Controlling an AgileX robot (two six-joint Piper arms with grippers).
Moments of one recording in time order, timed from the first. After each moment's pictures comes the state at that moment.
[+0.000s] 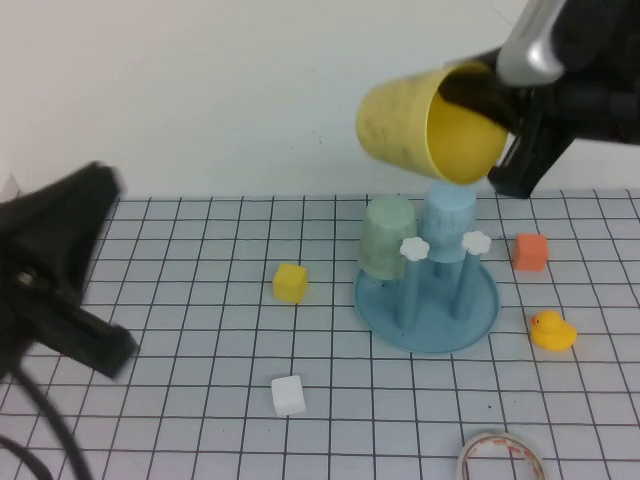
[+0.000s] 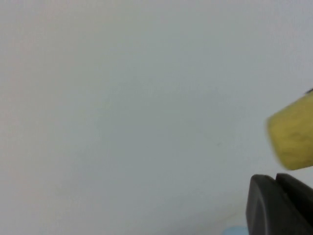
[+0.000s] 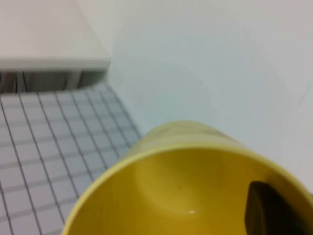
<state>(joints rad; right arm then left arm) 0.39 1.40 -1.22 1.08 0.44 -1.61 -0.39 0.76 -0.50 0.34 -0.39 -0.32</state>
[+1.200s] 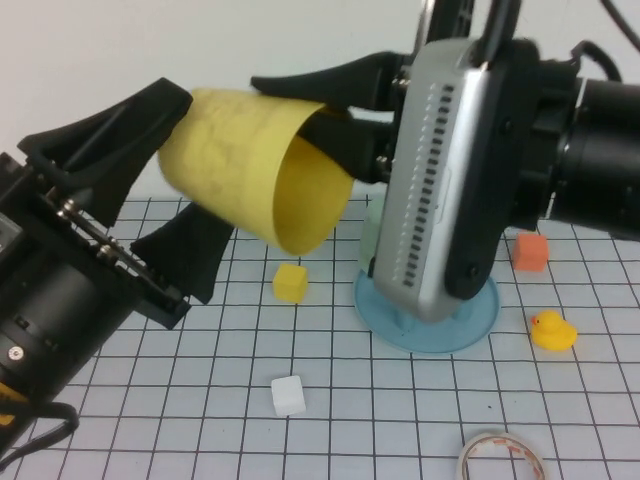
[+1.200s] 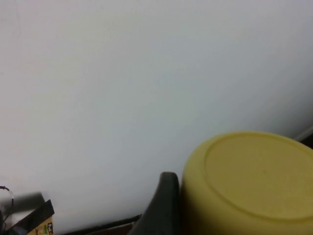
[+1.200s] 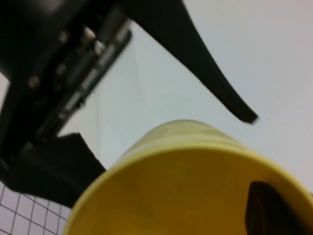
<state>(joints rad) 0.75 1.35 -1.18 1.73 0.40 -2.79 -0.47 1.00 -0.50 0.36 -0.89 -2.01</state>
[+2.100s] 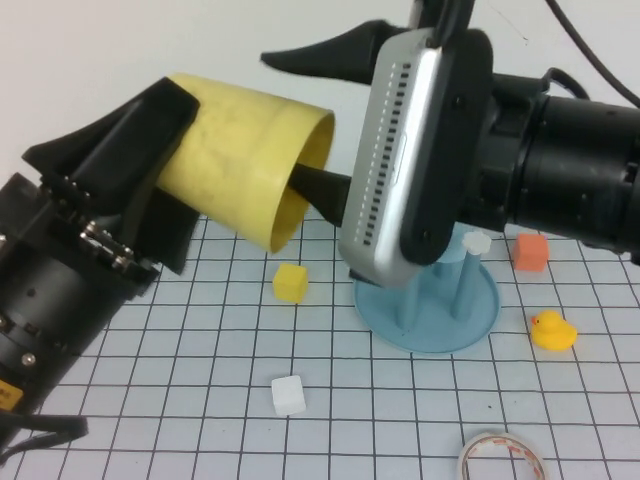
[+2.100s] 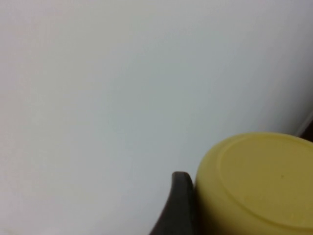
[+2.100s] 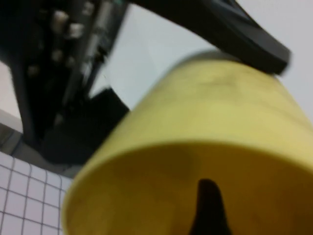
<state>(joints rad) 0.76 1.39 -1.18 1.74 0.30 -2.66 -0.47 1.02 -0.49 0.31 -0.96 -1.65</state>
